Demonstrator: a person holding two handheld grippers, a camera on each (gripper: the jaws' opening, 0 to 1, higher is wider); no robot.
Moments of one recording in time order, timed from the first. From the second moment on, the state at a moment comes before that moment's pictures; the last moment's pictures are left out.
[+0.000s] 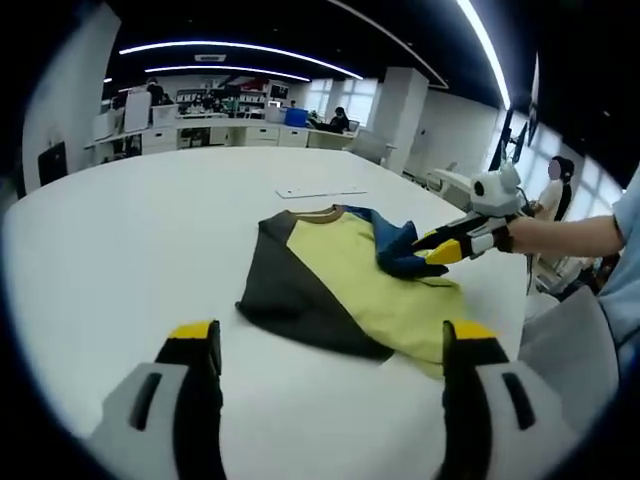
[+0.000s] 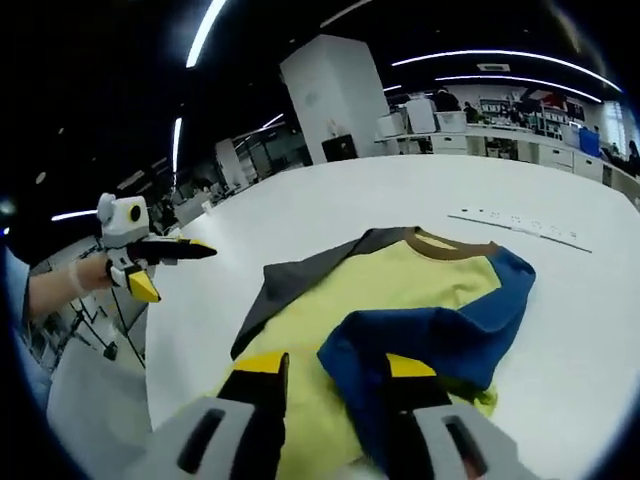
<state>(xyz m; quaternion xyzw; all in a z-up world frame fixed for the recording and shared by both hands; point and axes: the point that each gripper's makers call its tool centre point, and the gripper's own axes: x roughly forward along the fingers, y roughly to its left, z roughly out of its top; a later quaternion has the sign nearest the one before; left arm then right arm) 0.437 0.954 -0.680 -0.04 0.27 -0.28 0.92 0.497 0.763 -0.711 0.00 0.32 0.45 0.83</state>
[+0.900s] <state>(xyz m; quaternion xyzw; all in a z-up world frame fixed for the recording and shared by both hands) 0.431 0.956 -0.685 -0.04 0.27 -0.28 0.92 0.508 0.679 -0.723 0.01 0.33 0.36 0.87</state>
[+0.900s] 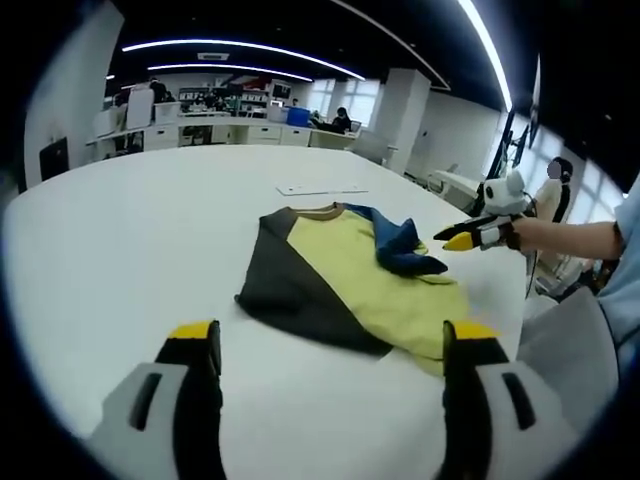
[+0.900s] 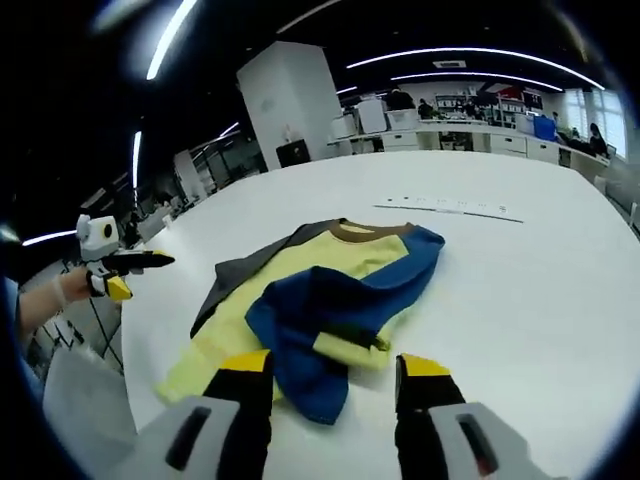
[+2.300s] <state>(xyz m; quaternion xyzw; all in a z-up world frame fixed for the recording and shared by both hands) 0.424 0.959 -0.689 -0.06 0.28 -0.27 0.92 0.499 0.691 -0.769 -0.10 0.37 0.39 0.84</state>
